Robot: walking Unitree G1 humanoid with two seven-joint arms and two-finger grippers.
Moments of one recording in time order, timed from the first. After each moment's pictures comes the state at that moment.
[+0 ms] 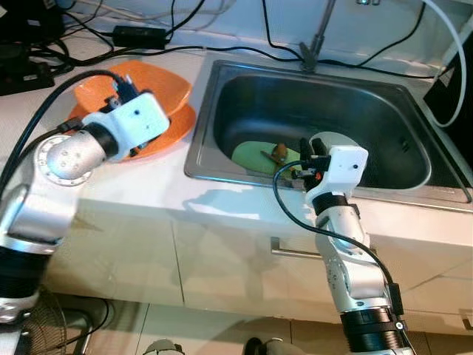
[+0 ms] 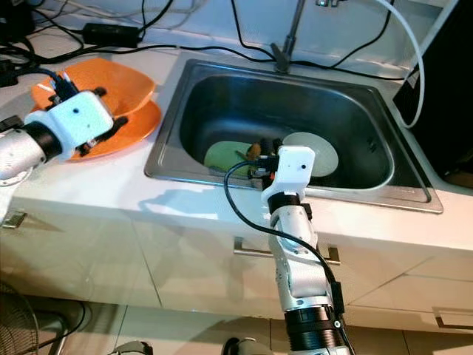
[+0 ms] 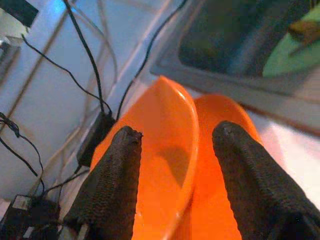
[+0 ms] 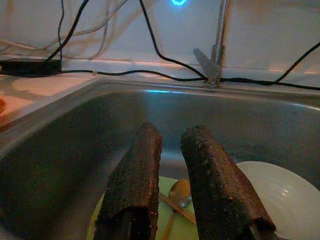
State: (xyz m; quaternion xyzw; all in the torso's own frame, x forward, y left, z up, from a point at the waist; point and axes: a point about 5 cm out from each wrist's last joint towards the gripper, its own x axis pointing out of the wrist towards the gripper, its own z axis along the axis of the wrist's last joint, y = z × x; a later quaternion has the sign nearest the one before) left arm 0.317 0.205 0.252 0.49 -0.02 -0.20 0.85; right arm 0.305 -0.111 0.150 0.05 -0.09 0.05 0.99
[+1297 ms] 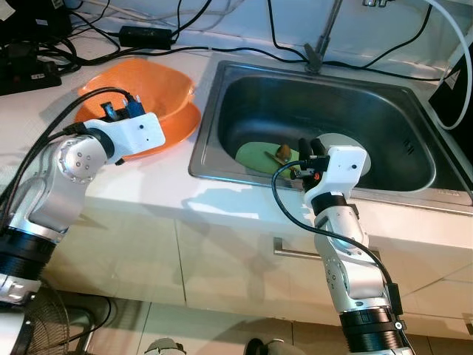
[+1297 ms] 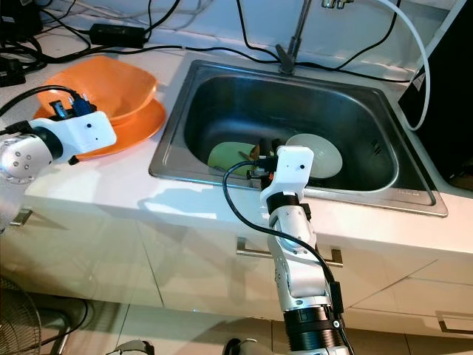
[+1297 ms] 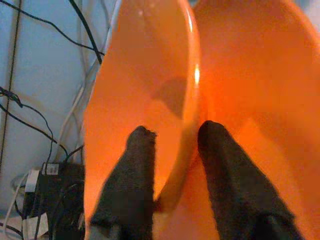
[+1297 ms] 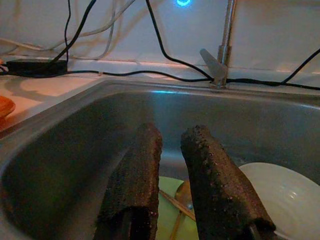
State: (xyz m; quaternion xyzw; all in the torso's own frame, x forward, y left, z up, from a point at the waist) left arm 0.342 0.223 0.229 0.59 0.04 -0.15 0.79; right arm 0.305 -0.111 0.150 0.05 -0.09 0.04 0.99
